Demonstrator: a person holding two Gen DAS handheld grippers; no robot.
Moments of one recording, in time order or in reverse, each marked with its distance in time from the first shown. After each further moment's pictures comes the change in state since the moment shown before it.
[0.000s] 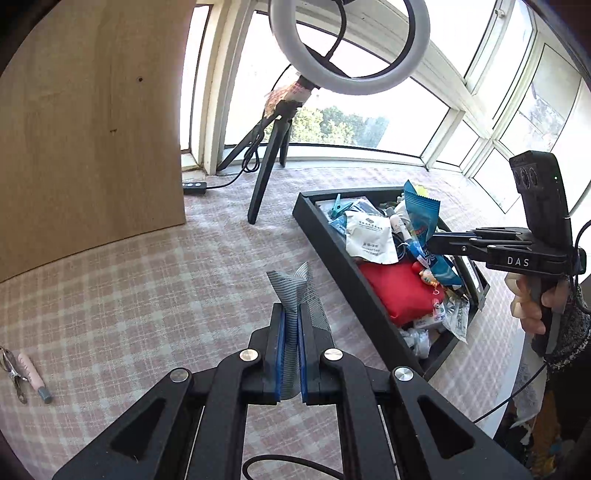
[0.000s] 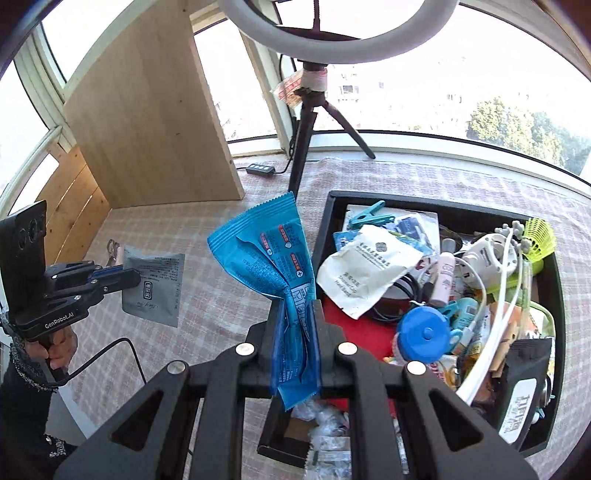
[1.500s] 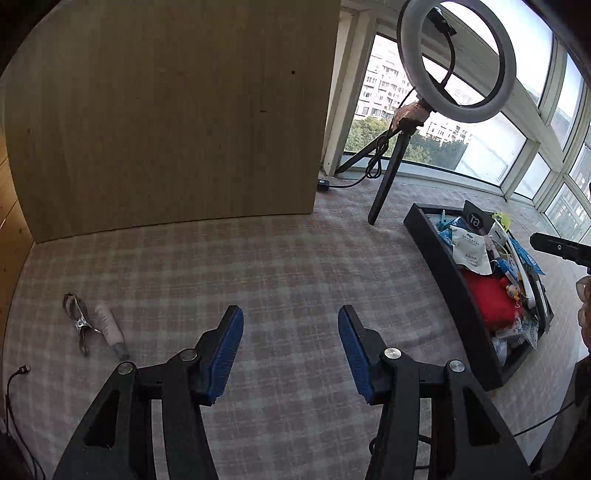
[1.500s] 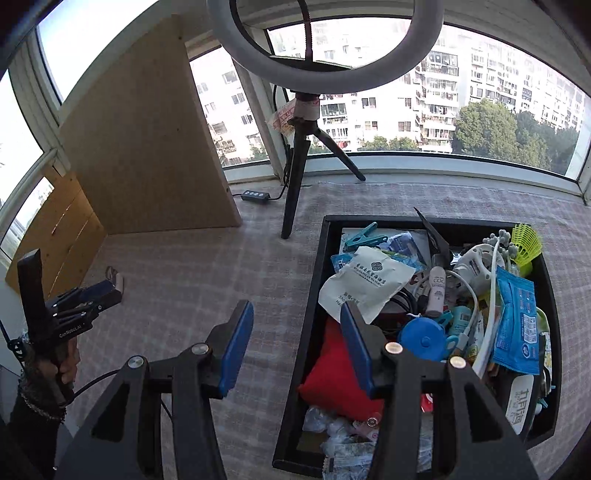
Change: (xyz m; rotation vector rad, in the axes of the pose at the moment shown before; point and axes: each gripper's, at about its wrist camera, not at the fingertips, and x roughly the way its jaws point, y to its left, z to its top) left arm -0.060 0.123 -0.076 -0.244 -0.064 0.370; right arm 0.010 0.067 0.009 -0.034 -0.056 0.083
